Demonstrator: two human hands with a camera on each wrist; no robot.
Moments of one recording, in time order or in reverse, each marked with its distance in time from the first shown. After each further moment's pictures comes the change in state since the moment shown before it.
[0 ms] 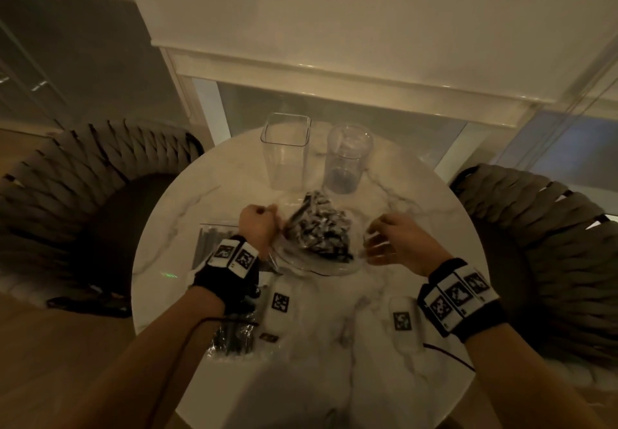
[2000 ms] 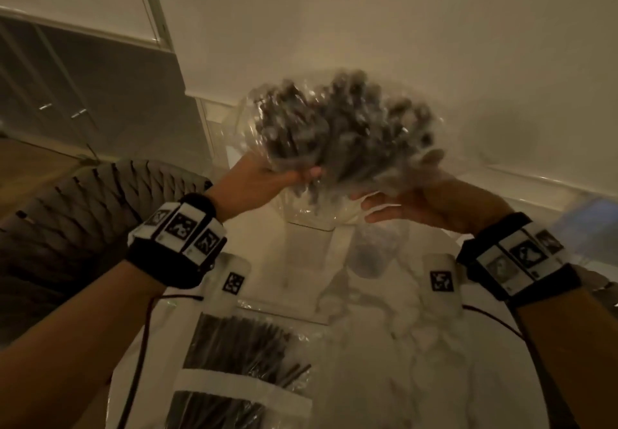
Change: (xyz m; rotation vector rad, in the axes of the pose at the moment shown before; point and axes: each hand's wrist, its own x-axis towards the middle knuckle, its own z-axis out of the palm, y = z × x) left_hand 0.095 0.174 -0.041 0.315 -0.473 0.811; right_hand 0.077 -0.205 -0.019 -0.134 -0.601 -0.542
